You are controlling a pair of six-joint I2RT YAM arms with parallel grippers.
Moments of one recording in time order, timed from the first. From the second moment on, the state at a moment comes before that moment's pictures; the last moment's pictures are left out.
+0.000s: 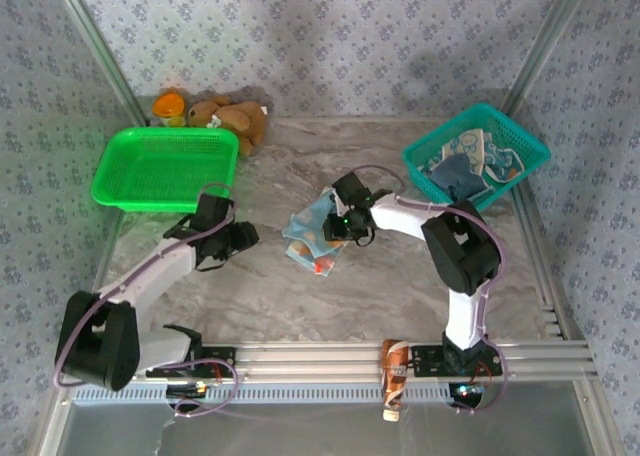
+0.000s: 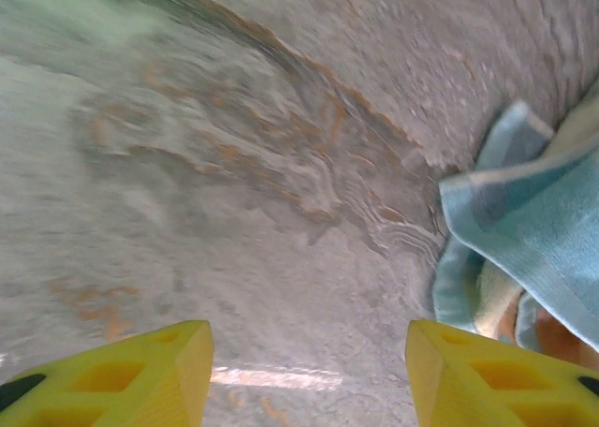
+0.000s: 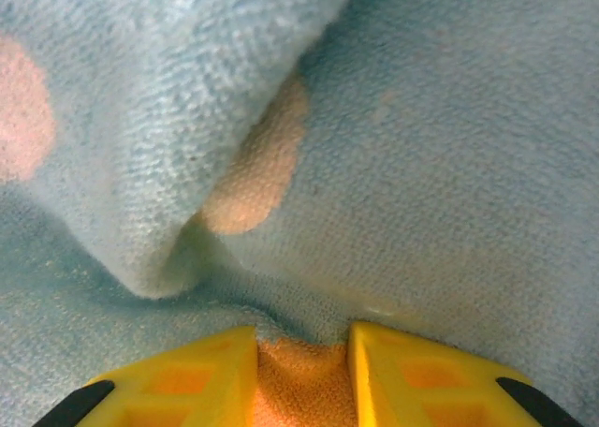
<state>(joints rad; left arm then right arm) -0.35 1.26 0.69 -0.45 0.12 -0.72 0.63 1.90 1.18 -0.42 -0.21 0.43</state>
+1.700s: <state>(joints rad) -0.44 1.67 0.93 -0.49 -0.06 -0.72 0.66 1.89 1.16 -0.42 -0.21 0.40</state>
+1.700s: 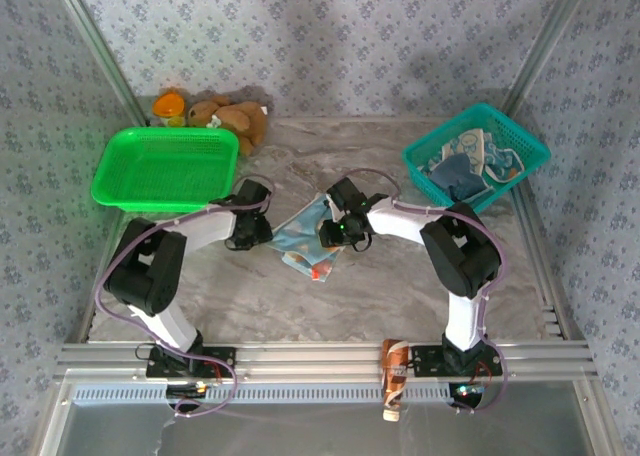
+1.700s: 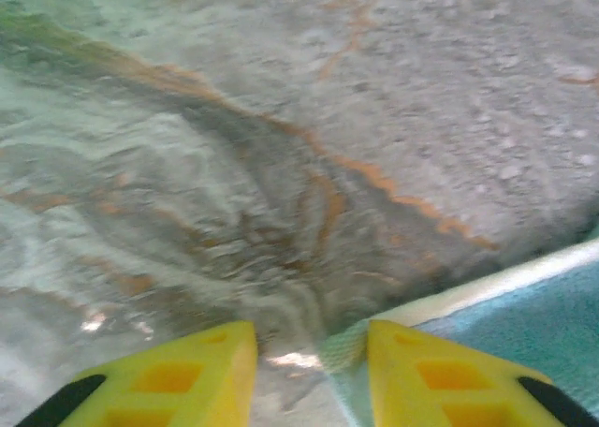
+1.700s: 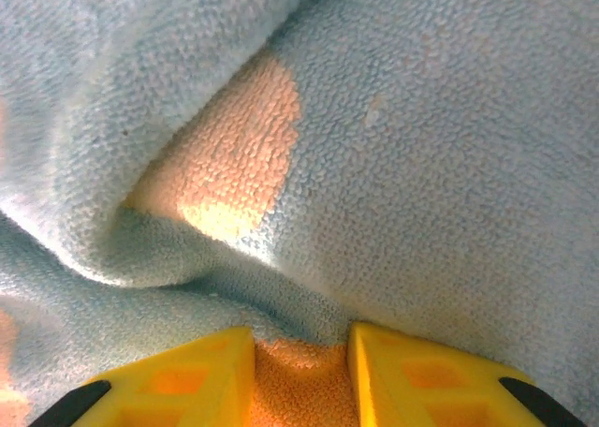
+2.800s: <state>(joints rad) -0.46 1.64 0.89 -0.48 0.02 -0.71 0.66 1.89 1.16 -0.42 -0.21 0.40</state>
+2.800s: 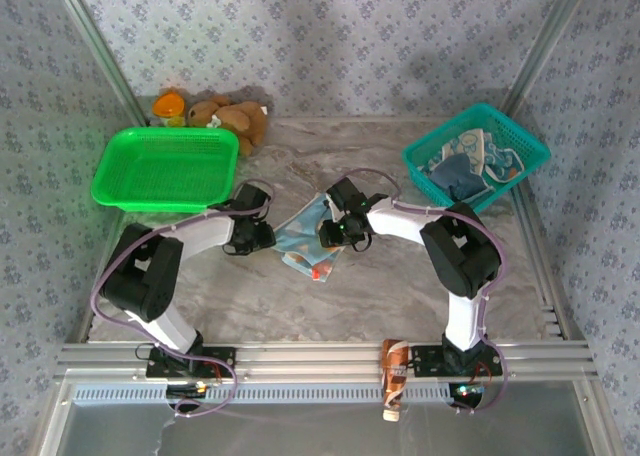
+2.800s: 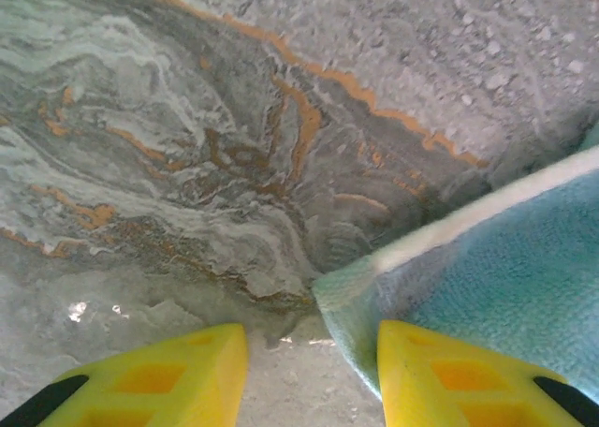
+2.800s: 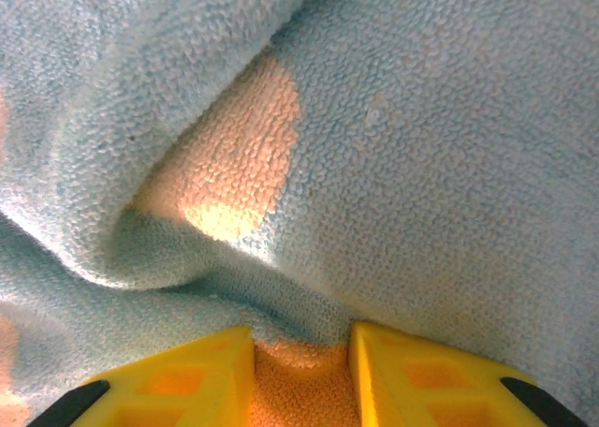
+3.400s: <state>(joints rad) -0.47 1.70 0.96 -0.49 -0.02 -0.71 0.69 1.75 1.15 -0.51 -0.17 0.40</state>
